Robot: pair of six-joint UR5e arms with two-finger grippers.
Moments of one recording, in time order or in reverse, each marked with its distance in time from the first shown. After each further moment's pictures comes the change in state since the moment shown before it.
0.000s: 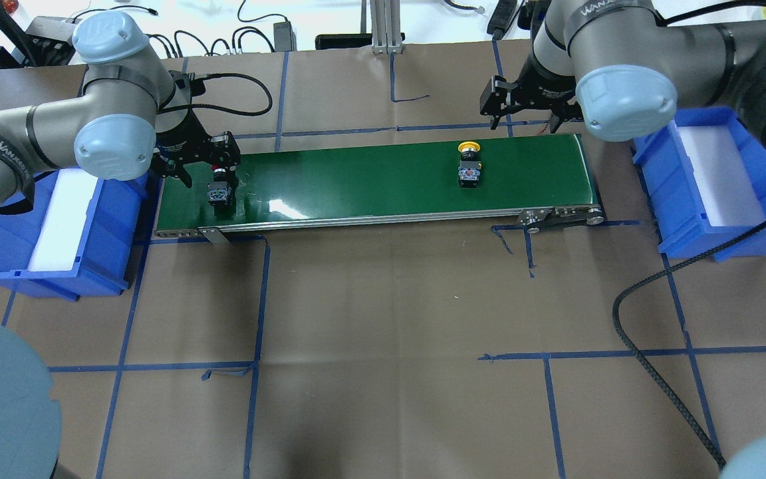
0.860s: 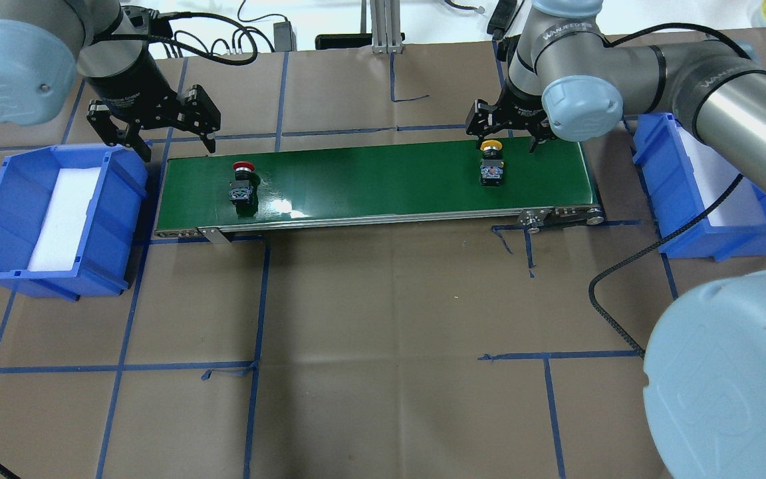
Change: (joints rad) left arm -0.055 0.225 0.121 -0.373 0.004 0.000; right arm 0.002 0.157 -0.030 -0.006 0.002 0.007
